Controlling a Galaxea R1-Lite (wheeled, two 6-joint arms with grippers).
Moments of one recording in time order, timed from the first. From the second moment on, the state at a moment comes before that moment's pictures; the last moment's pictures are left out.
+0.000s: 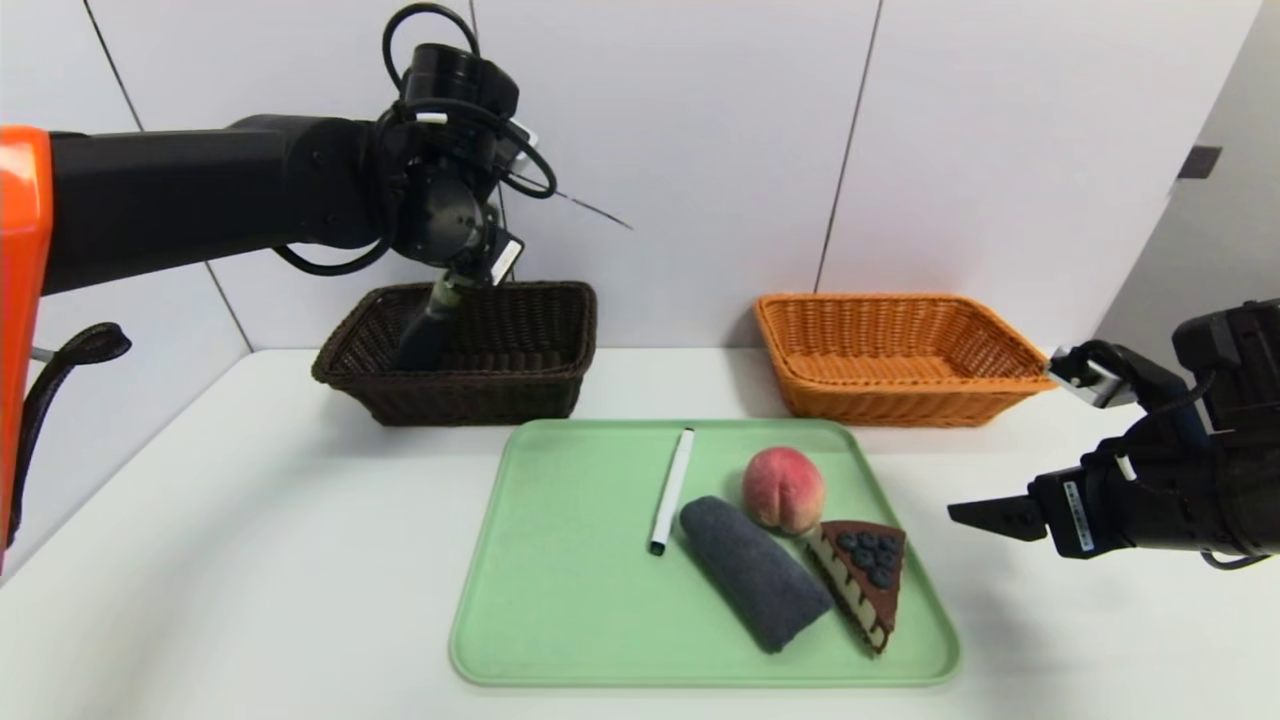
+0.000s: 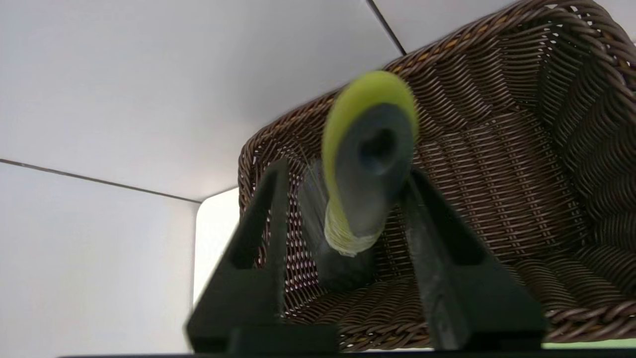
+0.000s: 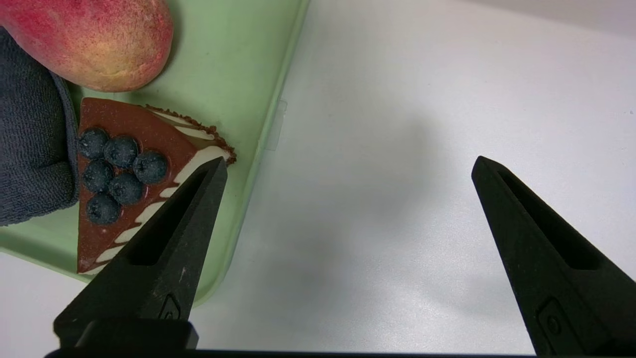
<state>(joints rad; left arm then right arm) -0.45 2.05 -1.98 0.35 0.61 0.34 0.10 1.48 -0.77 0.08 0.19 -0.10</state>
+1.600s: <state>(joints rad) -0.45 2.03 -1.98 0.19 0.60 0.29 0.10 1.48 -0.73 0.01 0.19 -0.10</state>
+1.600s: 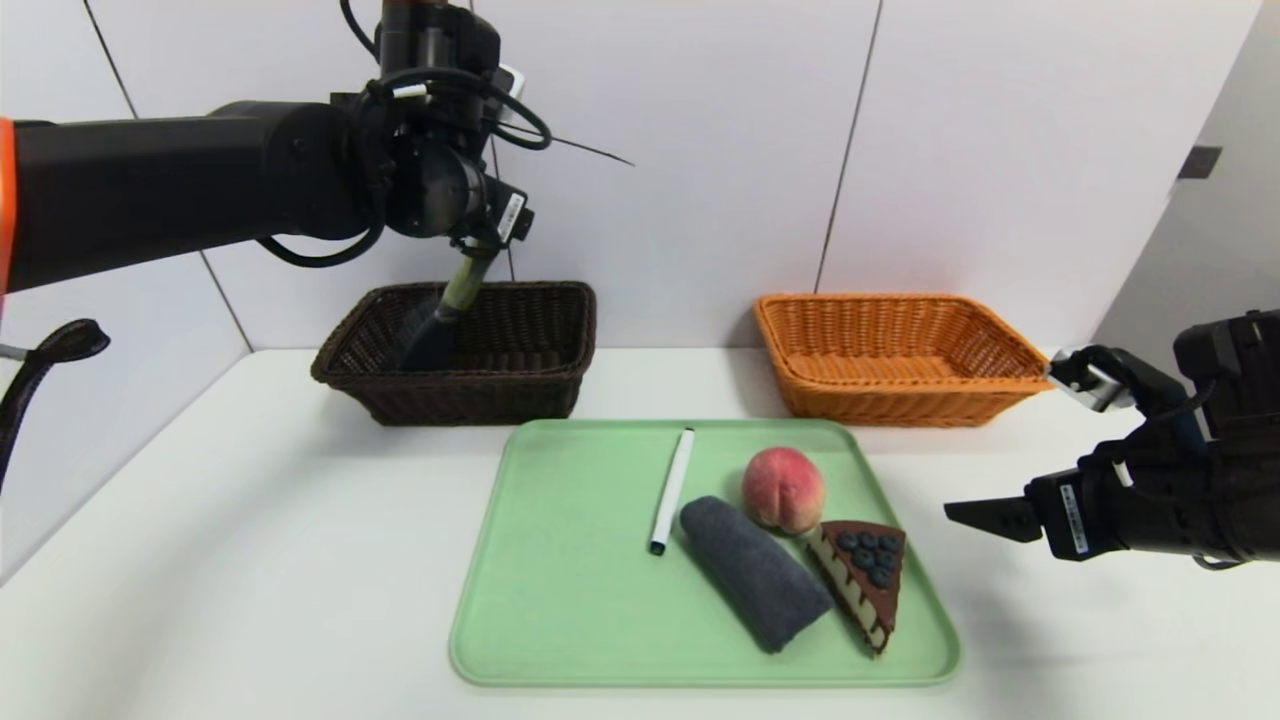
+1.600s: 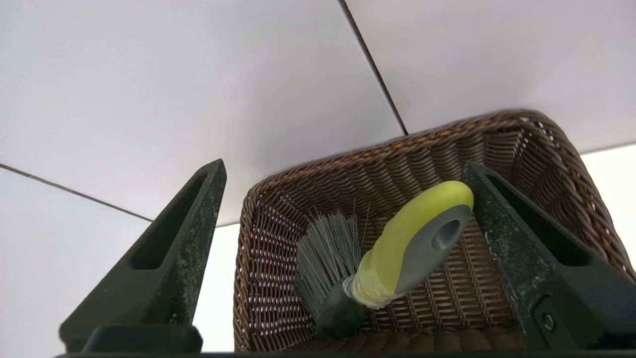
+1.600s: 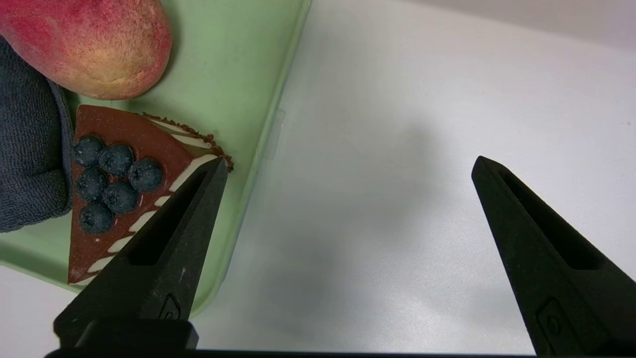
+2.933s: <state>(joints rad) -0.46 1.98 -1.98 0.23 0.61 0.15 0.10 1.48 -0.74 0.01 0.19 -0.10</state>
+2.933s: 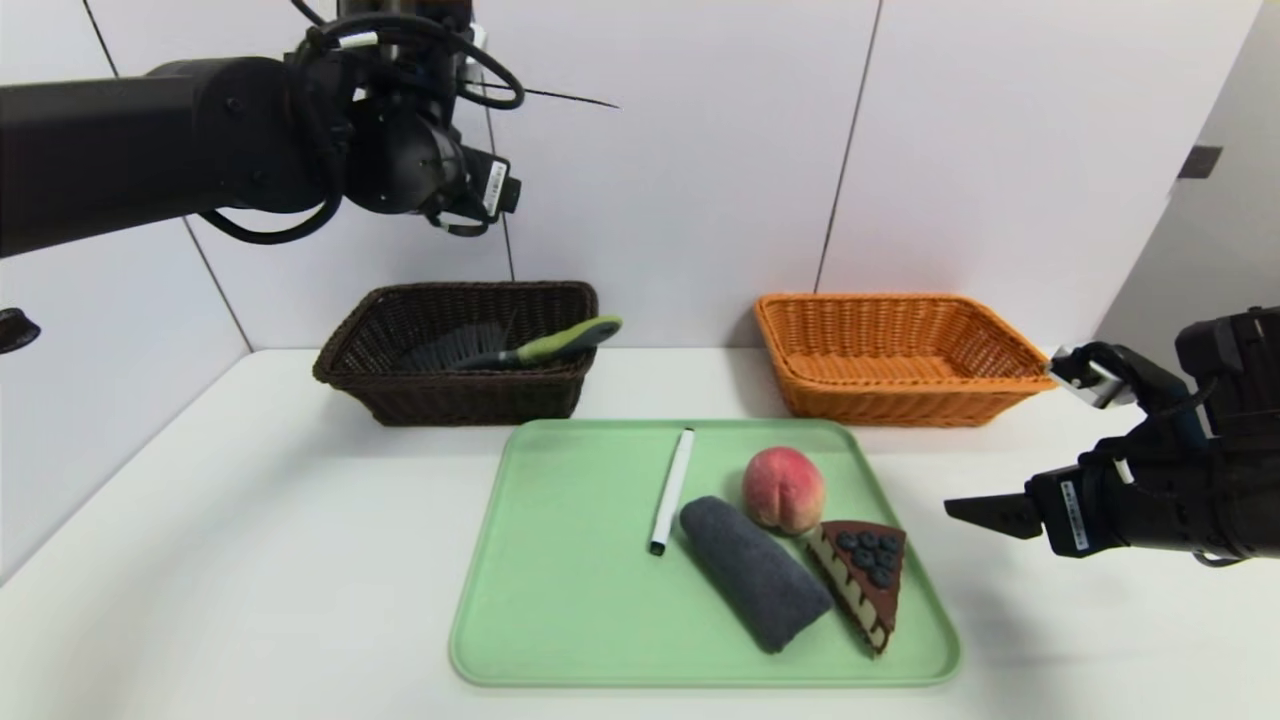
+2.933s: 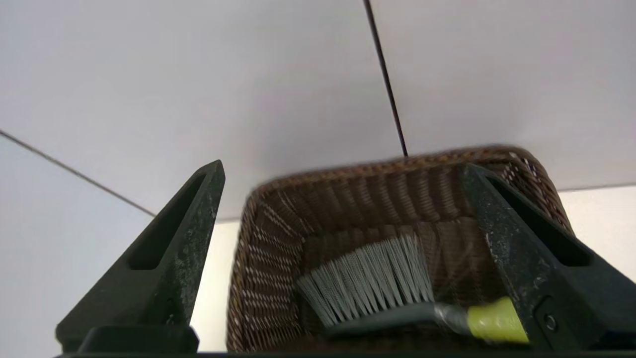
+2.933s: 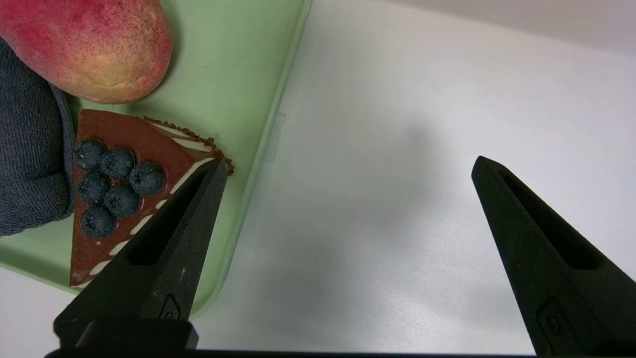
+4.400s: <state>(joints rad) -0.72 1.65 -1.77 0.97 0.46 -0.55 0.03 1.33 -0.83 0.03 0.19 -0.30</state>
